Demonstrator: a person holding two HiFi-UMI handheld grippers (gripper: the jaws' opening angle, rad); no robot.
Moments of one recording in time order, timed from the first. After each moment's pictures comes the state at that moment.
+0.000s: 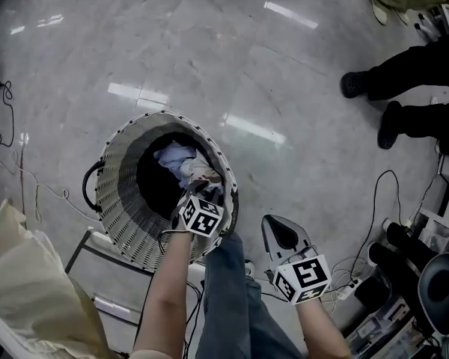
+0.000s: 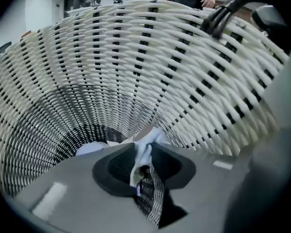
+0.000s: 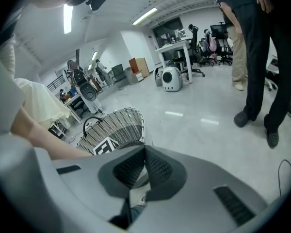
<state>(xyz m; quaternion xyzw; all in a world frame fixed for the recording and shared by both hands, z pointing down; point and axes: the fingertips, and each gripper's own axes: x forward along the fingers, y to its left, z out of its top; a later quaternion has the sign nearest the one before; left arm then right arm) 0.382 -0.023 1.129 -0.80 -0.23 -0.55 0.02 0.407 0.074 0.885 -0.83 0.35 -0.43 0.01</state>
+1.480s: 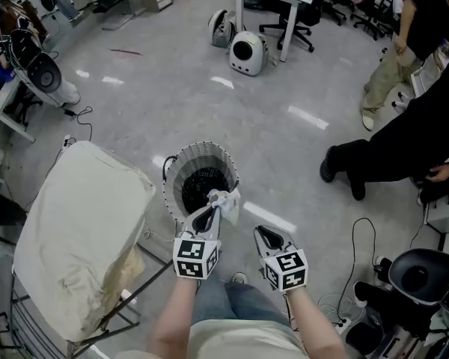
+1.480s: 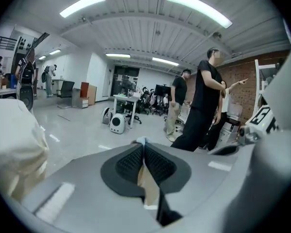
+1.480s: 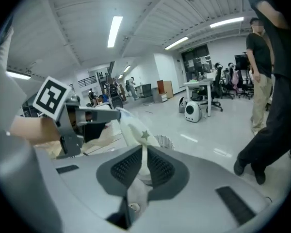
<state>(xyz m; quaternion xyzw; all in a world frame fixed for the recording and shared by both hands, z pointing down) 0.237 0.015 0.549 -0.97 -0.03 -0.22 -0.09 0.229 0.137 0.576 -0.83 0.47 -0.30 -0.04</state>
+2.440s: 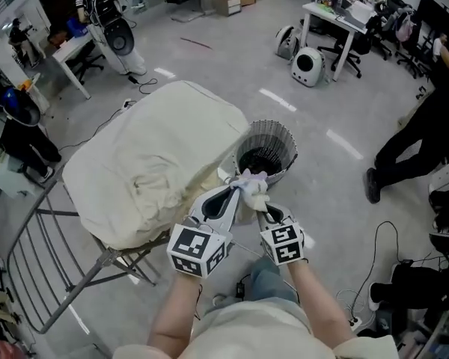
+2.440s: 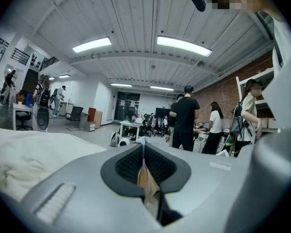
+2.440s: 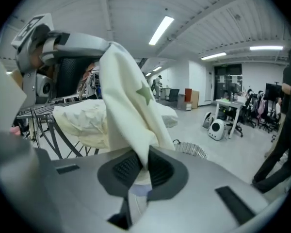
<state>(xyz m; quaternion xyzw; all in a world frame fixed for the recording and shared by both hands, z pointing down) -0.066 -0.021 0.378 -1.00 -0.01 -0.07 -0.06 -0.029 0.026 0.530 -0.78 0.57 -0.21 -0.15</state>
